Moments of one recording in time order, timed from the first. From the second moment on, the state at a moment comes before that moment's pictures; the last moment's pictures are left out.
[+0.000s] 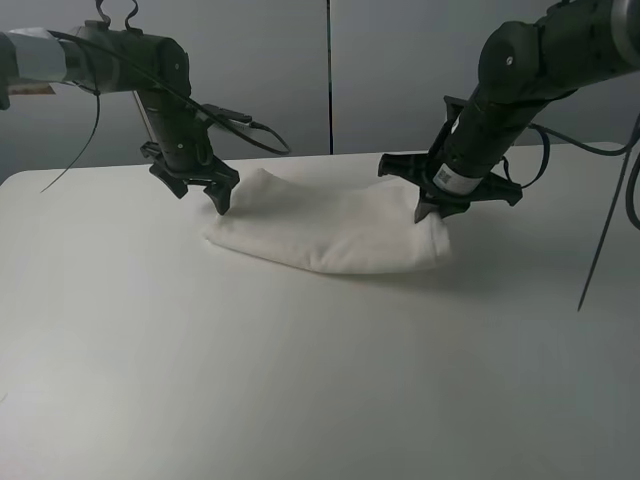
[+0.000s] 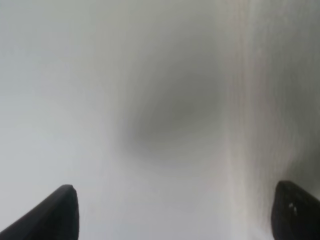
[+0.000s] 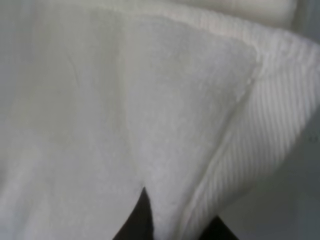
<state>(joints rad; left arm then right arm) -0.56 2.41 -1.98 0.07 1.07 0.14 0.37 1.90 -1.17 0.12 0.65 0.45</state>
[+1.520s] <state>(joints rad) -0.56 2.45 -1.98 0.05 1.04 0.14 0.37 1.85 -1.17 1.14 0.53 -0.34</state>
